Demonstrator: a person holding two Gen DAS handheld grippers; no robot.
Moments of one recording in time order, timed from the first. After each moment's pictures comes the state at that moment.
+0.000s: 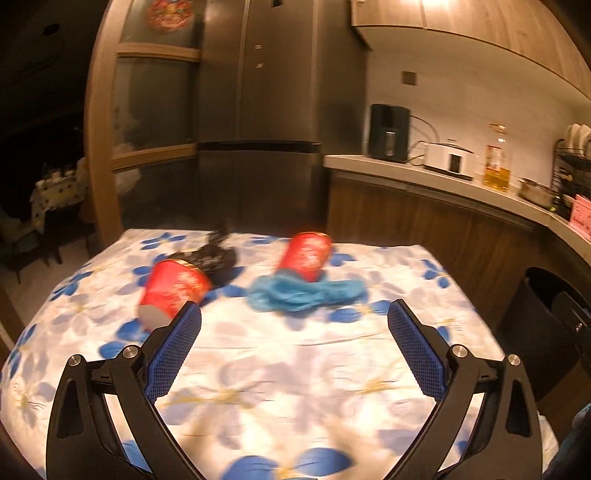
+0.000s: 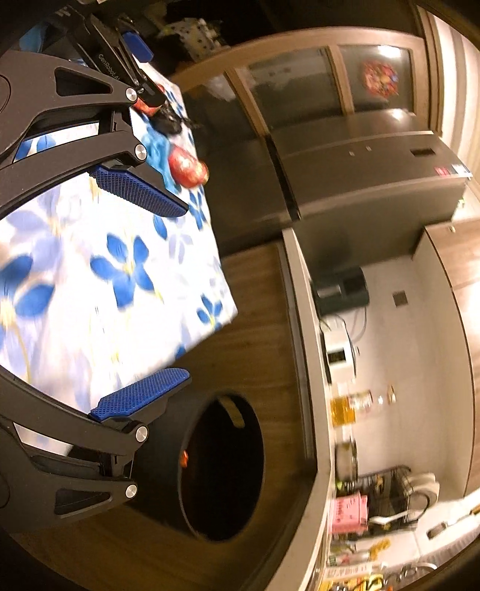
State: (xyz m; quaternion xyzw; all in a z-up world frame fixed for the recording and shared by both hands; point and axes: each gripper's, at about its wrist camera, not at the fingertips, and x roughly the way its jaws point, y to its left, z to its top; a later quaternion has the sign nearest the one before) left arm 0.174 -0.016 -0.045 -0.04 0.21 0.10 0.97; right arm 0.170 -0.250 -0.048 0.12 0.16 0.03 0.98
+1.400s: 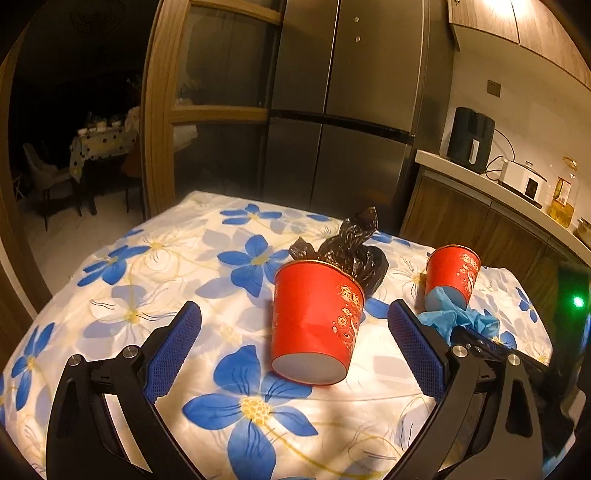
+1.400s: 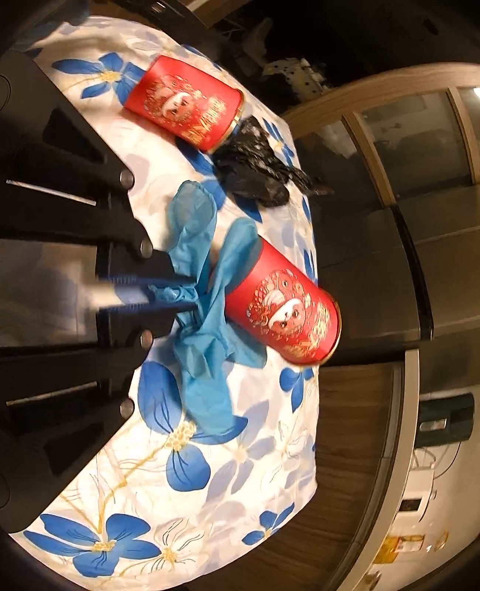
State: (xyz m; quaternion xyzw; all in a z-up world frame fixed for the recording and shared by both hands) left arm 0.219 0.139 -0.073 -0.11 0.25 0.18 0.95; right arm 0.332 -0.034 -0.120 0.02 0.34 0.19 0.92
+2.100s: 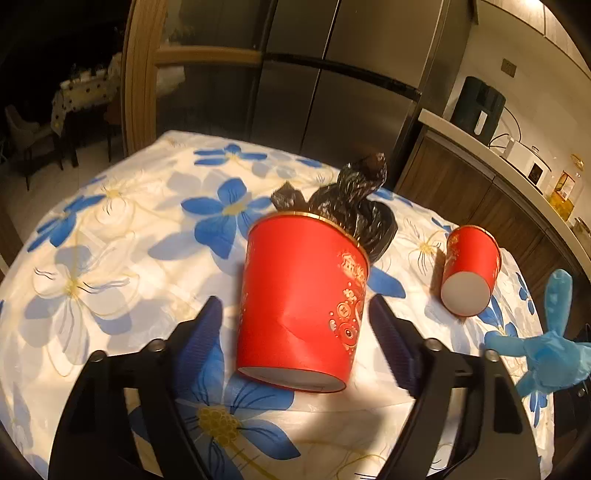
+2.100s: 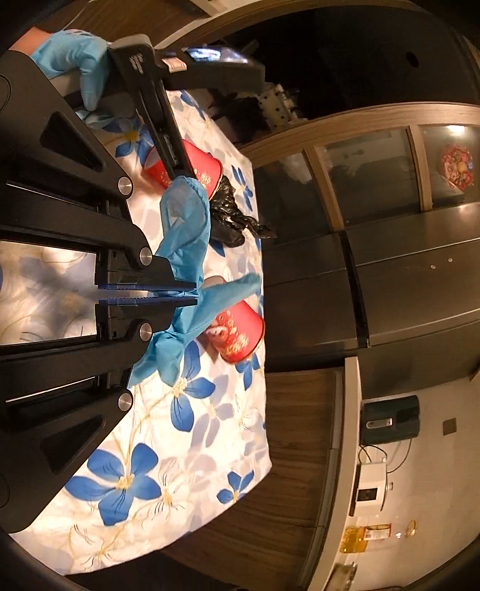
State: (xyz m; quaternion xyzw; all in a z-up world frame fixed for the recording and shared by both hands) left arm 0.264 0.152 -0.107 -0.17 0.34 0.14 0.91; right arm 0.250 -0.080 -0.065 0.05 0.24 0.21 0.95
